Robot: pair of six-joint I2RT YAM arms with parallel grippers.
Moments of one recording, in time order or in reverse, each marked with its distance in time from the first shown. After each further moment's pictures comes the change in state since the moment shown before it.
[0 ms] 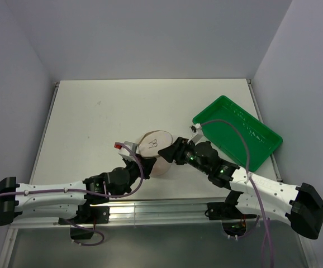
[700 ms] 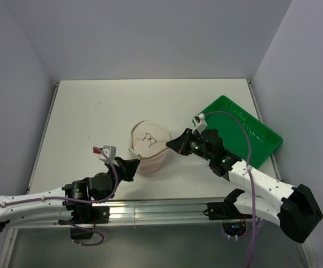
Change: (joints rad) left arm -0.010 -0.309 -0.096 -0.238 -0.084 -0.077; right arm -0.222 0.034 0.026 -0.001 -0.205 -0.059
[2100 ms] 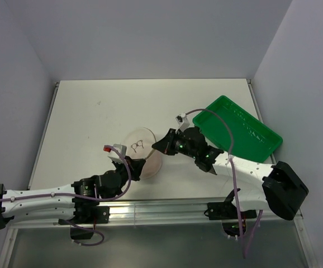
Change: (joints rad) left arm 0.000 0.137 0.040 0.057 0.018 0.047; right arm 0.119 0.280 0.114 0.121 0.002 -0.002
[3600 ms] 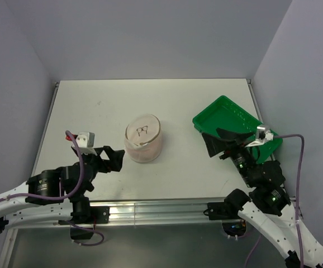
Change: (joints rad) left arm 0.000 -0.226 0.451 -0.843 -0.186 -0.021; right arm -0.151 -0.976 0.003 -0.419 0.297 -0.327
